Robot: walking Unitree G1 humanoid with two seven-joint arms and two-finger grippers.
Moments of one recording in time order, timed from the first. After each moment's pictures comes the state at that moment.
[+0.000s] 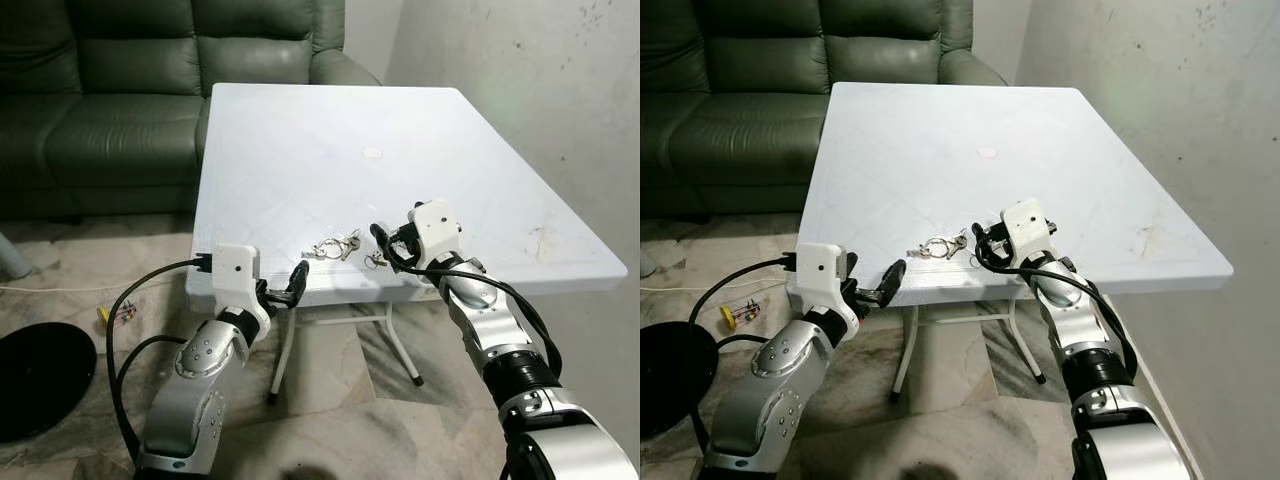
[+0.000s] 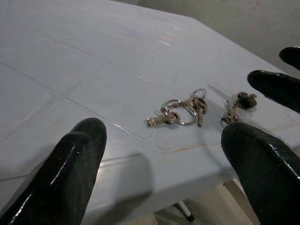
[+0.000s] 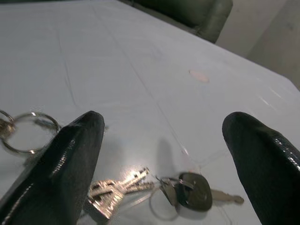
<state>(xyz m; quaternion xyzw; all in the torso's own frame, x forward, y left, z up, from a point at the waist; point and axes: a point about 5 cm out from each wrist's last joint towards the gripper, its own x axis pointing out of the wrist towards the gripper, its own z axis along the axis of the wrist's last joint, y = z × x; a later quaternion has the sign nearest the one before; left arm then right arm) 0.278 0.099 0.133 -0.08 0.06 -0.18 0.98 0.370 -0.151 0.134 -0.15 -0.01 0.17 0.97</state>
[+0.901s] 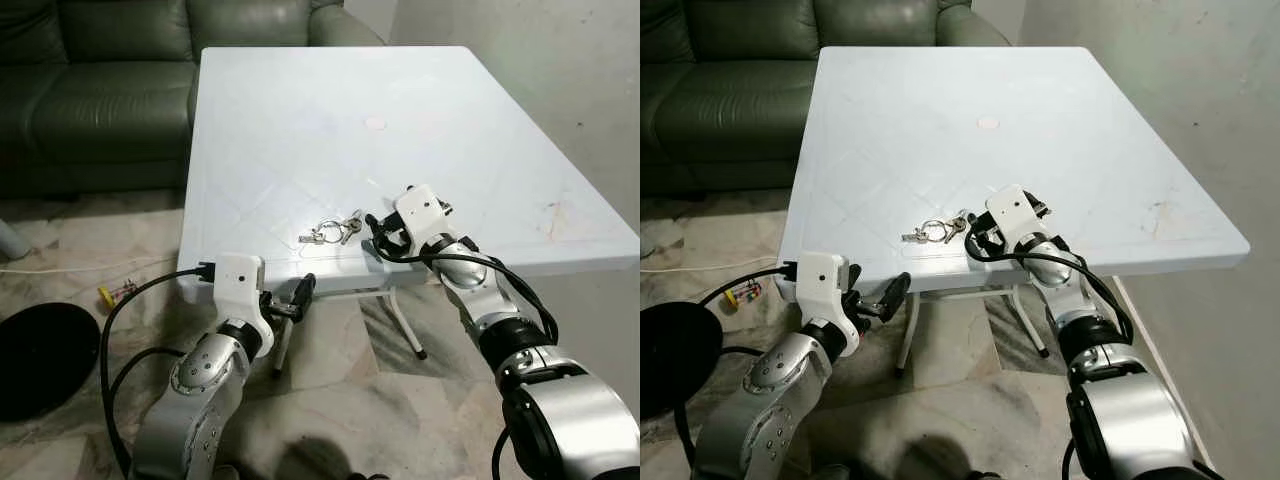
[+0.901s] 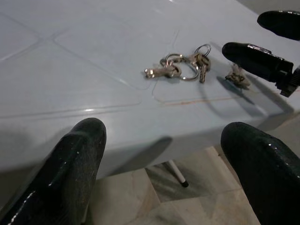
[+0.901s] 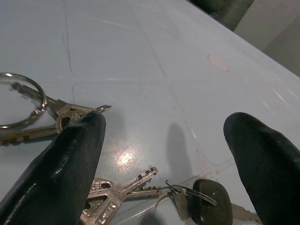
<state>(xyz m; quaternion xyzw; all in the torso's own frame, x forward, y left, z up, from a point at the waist) 0.258 0.098 0.138 -0.09 0.09 -0.18 0.98 0.389 -0.138 0.152 -0.23 -0.02 0.19 0.95</state>
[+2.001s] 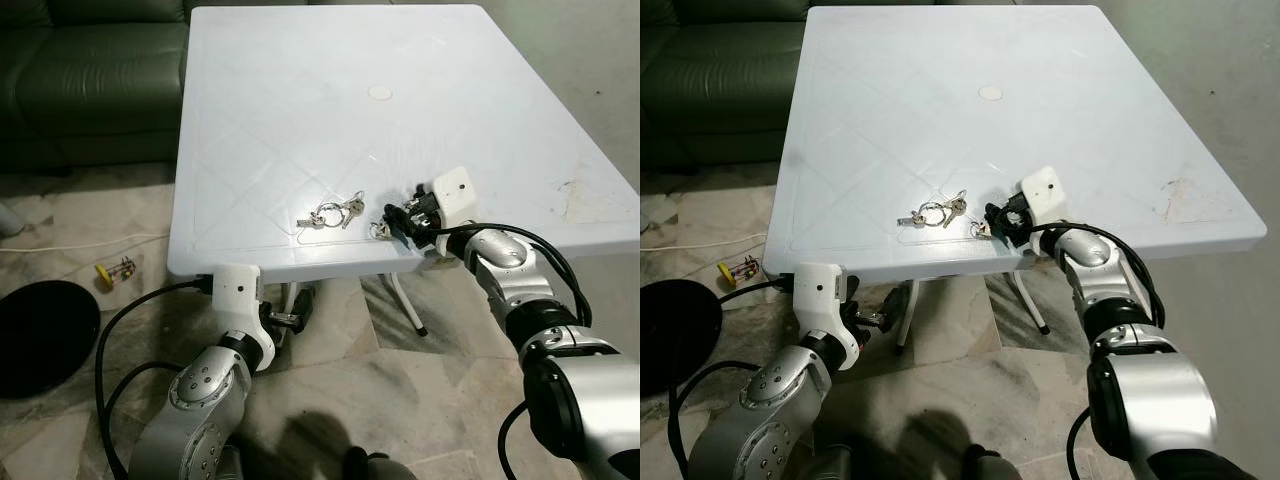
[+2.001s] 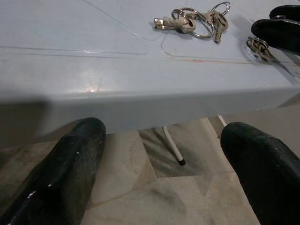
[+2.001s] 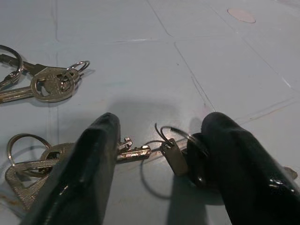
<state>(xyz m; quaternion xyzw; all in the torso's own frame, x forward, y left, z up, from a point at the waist) 0.246 0.094 0.137 -0.10 0.11 -0.16 0.98 0.393 -0.172 0.165 -0.14 0.01 0.23 0.96</state>
